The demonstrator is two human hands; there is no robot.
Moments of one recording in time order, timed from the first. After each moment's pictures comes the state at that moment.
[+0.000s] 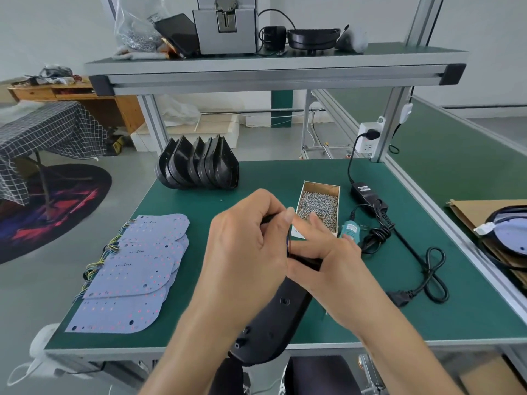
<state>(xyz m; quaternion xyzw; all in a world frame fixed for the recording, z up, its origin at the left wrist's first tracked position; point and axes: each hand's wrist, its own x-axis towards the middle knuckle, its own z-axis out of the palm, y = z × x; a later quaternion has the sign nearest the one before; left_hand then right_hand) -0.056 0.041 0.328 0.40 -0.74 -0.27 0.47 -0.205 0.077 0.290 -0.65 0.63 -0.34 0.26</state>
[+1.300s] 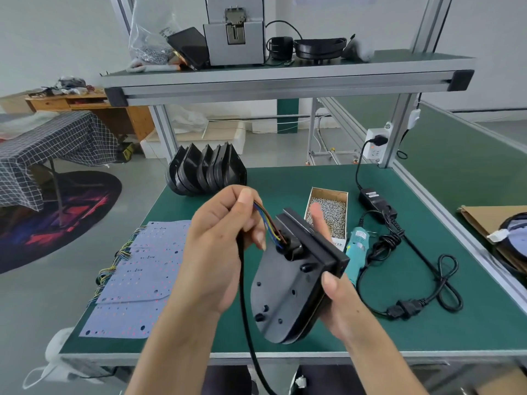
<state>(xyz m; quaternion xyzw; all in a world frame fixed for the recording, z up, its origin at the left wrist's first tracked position) -0.036 0.018 0.332 0.27 -0.53 -0.58 0.56 -0.206 0.058 0.216 -0.54 0.37 -0.59 0.48</state>
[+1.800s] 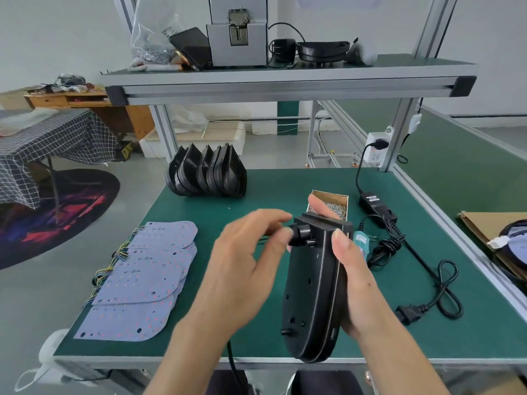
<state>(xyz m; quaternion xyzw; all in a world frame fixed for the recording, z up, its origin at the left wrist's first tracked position) -0.038 0.014 0.294 0.34 -0.79 -0.19 0.48 -0.207 0.062 0.261 -0.50 0.40 -0.61 0.47</state>
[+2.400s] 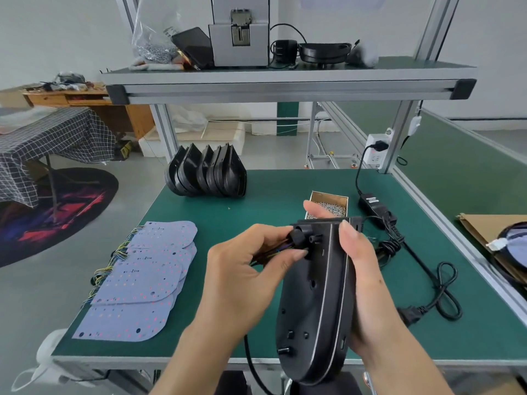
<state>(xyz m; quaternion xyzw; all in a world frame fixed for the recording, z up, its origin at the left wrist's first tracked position) -0.042 0.024 0.285 0.29 -0.72 -0.30 0.56 -0.192 0.080 0.290 -0.43 0.39 -0.62 0.52</state>
